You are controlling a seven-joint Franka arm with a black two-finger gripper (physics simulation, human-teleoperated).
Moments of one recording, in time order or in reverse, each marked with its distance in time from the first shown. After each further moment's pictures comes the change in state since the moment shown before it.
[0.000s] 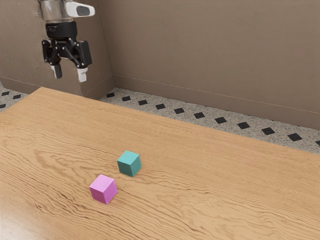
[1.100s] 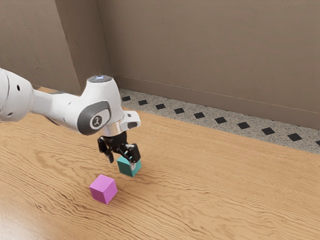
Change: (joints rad) arm -0.007 0.097 -0.132 -0.851 0.062 1.186 -0.136
